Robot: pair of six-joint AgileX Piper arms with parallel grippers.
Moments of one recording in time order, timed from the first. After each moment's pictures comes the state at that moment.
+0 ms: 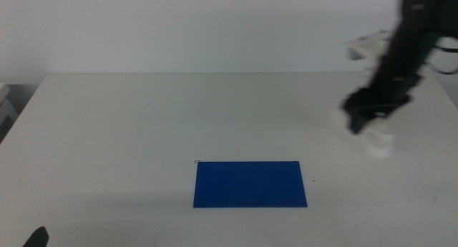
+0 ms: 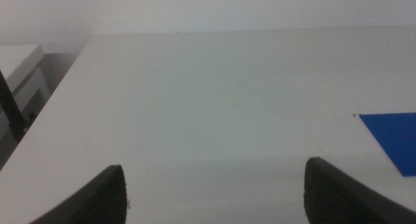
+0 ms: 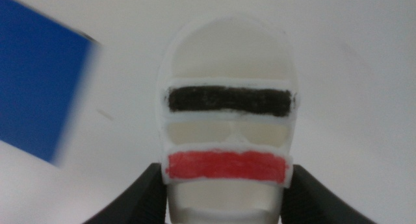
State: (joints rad) left arm -0.03 -0.01 0.03 -0.09 0.27 0.08; right arm 0.19 1.90 -1.63 0.05 1.21 -0.26
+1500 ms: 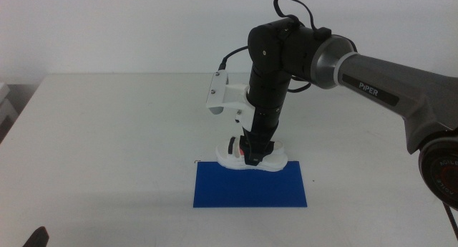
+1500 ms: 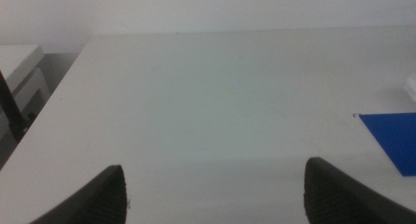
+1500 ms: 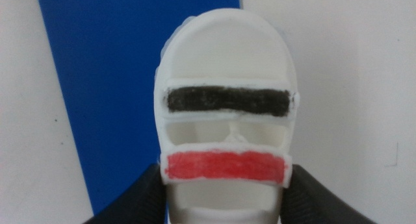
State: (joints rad) left arm -0.03 -0.01 0.03 -0.09 0.27 0.08; right arm 0.58 2.21 -1.96 0.11 1.23 -0.84
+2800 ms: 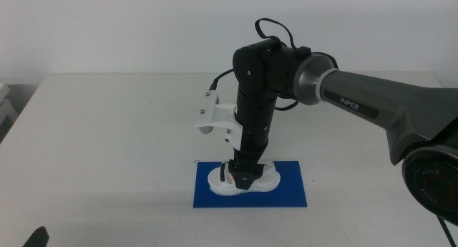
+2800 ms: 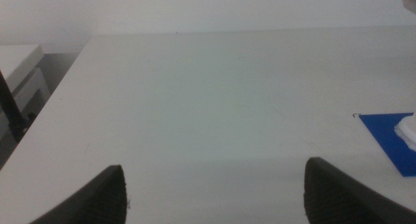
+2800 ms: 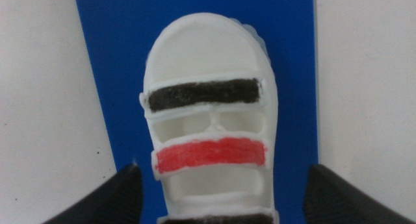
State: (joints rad) left arm -0.03 -0.01 0.03 -0.09 0.27 0.08; right arm 0.62 2.25 -1.93 0.13 1.23 -0.80
